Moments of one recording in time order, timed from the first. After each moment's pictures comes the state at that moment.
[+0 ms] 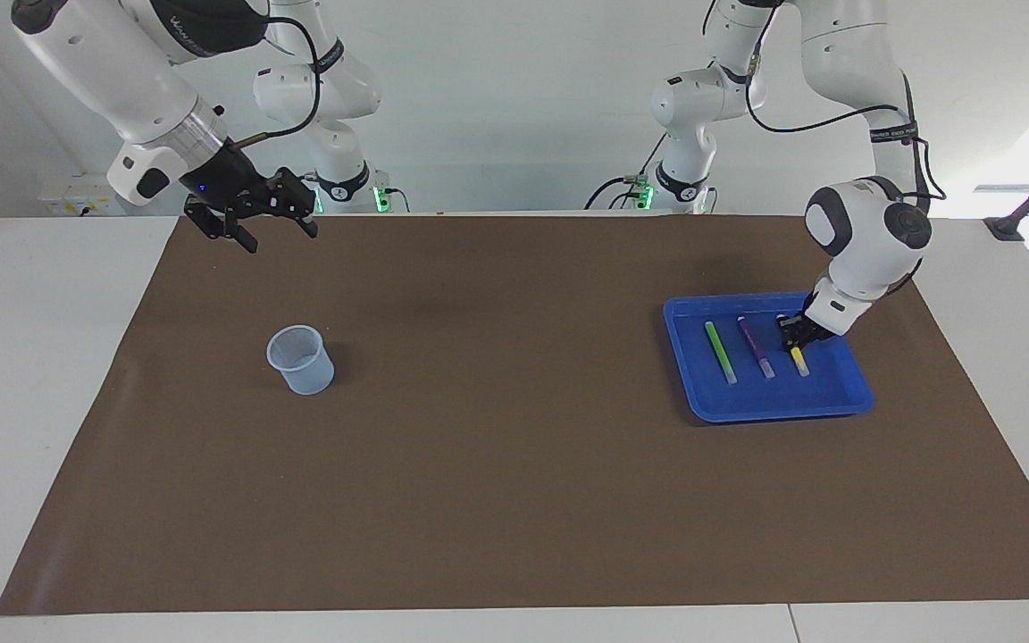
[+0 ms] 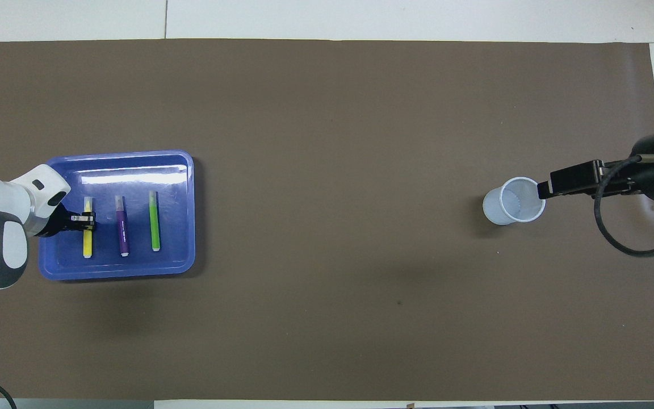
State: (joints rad) left arm 0.18 0.12 -0.06 -2.27 0.00 2.34 0.15; right arm 0.06 -0.06 -0.07 -1.71 0.30 1.58 -0.04
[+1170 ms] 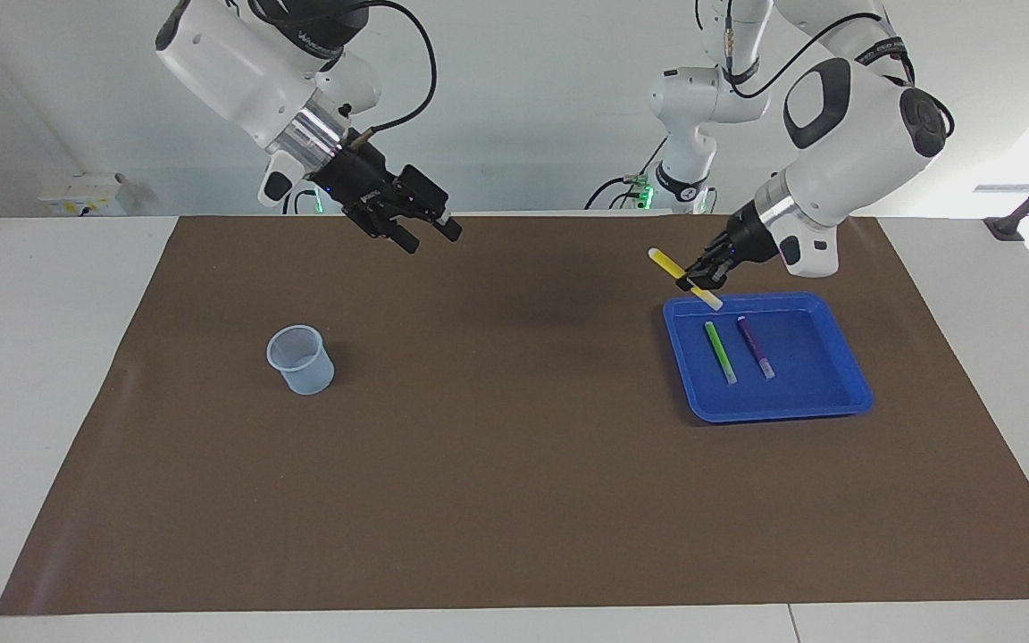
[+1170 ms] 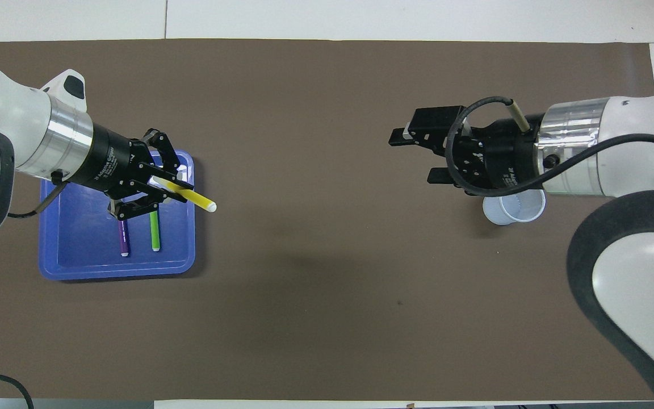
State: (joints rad) left arm -0.16 0.05 -0.09 -1.71 -0.49 1.68 -1.26; right arm 0.34 -0.07 -0.06 -1.83 0.73 2.06 0.51
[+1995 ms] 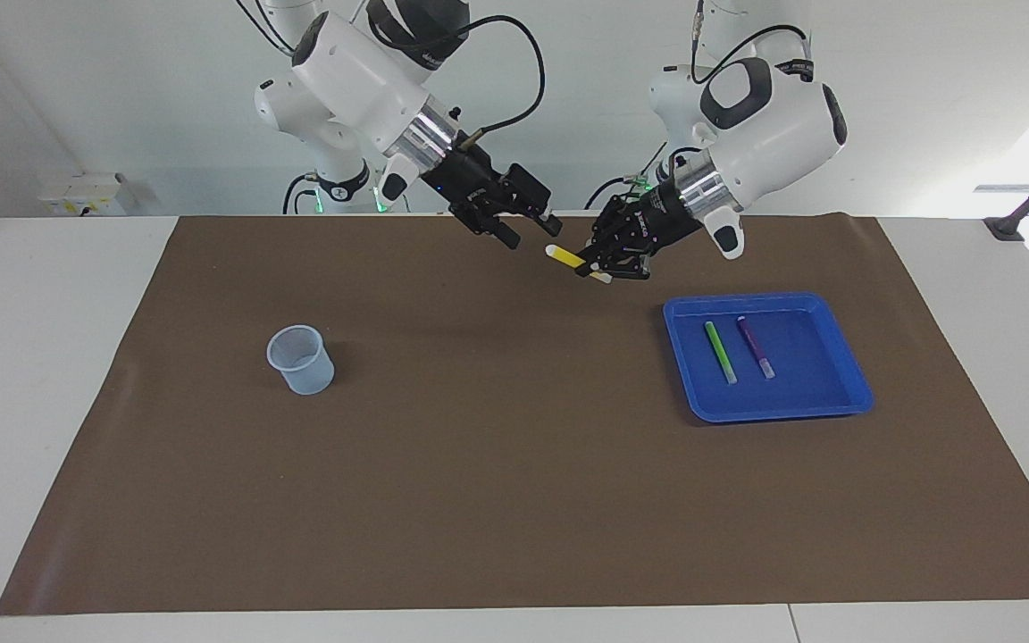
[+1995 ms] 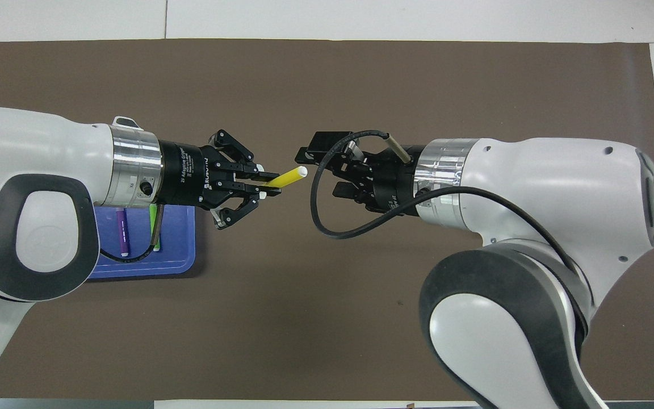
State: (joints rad) left arm -0.30 -0.03 -0.09 -1.92 -0.89 2.04 -1.70; right arm 0.55 -0.02 -0.07 -1.87 0.80 2.32 0.58
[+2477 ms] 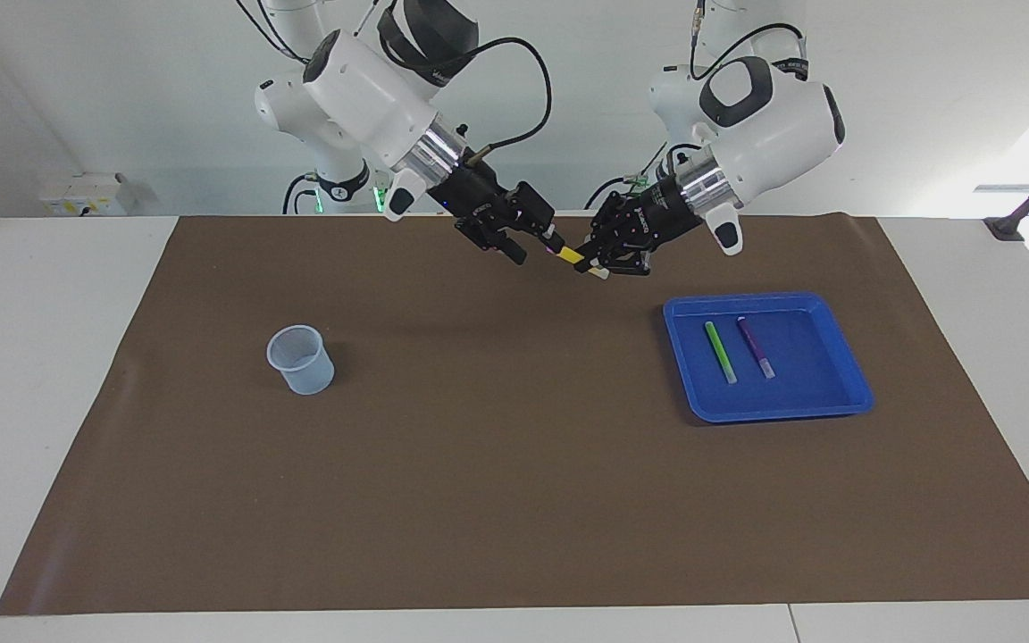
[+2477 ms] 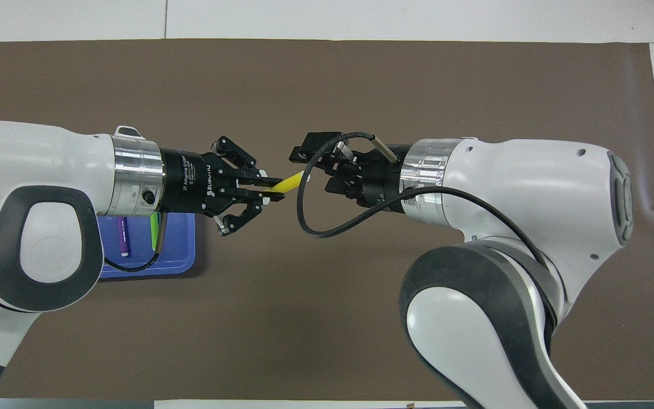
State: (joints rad) left arm -0.31 -0.05 -0.09 -1.95 -0.92 2.06 -1.68; right arm 0.56 0.00 -0.05 -1.87 0.80 2.37 0.57
